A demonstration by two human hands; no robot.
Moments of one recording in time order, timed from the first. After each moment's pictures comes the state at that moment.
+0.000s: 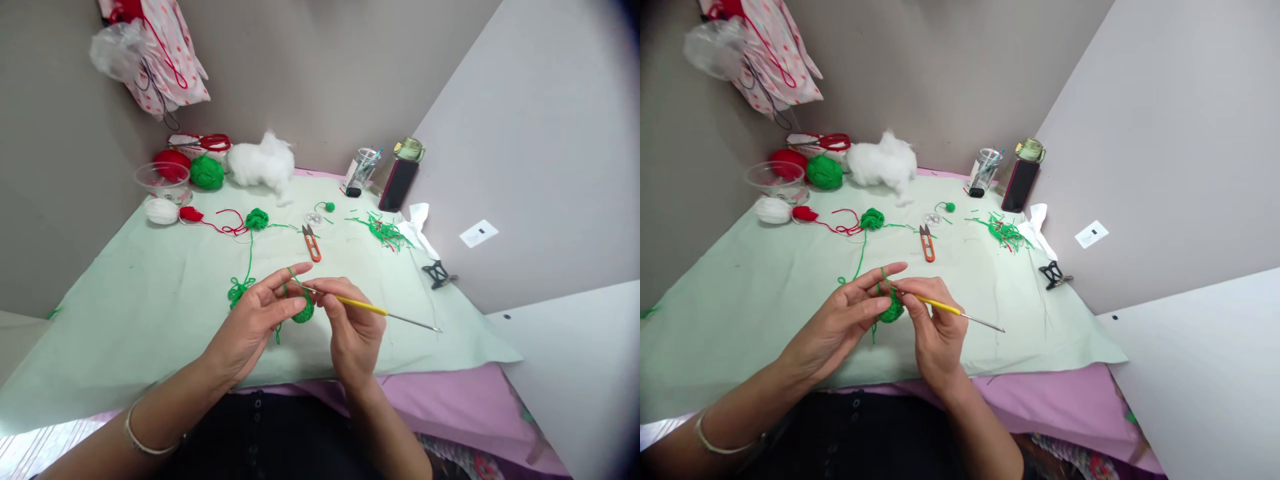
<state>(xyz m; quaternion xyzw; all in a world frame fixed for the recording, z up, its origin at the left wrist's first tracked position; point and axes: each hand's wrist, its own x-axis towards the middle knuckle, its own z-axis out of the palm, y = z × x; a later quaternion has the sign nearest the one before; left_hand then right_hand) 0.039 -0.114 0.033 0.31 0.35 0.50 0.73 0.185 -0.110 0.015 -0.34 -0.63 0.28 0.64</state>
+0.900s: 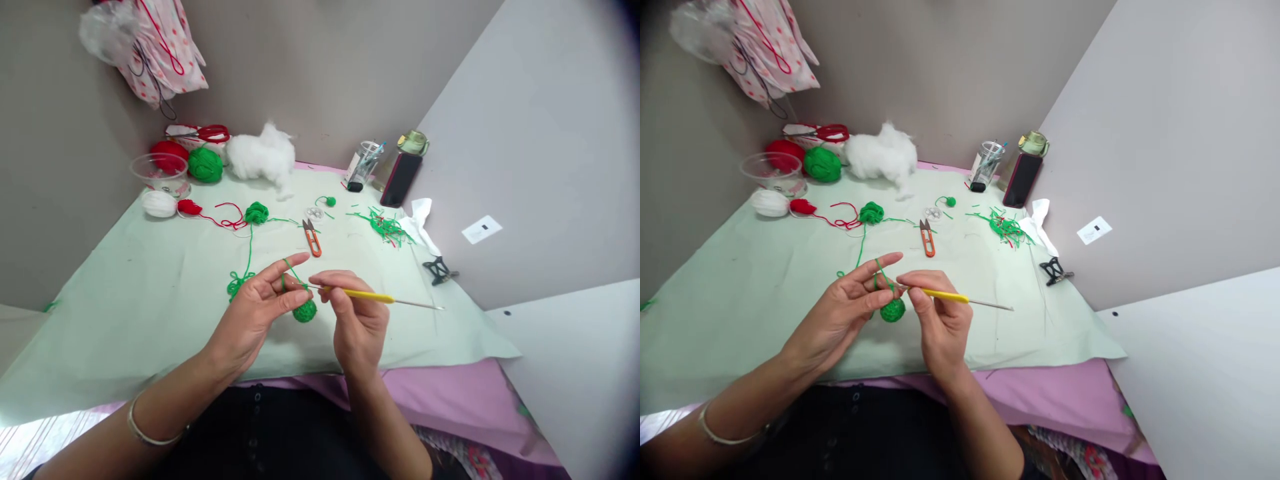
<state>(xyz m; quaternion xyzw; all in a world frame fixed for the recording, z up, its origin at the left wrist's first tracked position) 0.038 -0.112 0.035 0.30 0.37 0.52 0.71 0.193 -0.106 0.014 -0.33 -0.58 0.34 0.66</state>
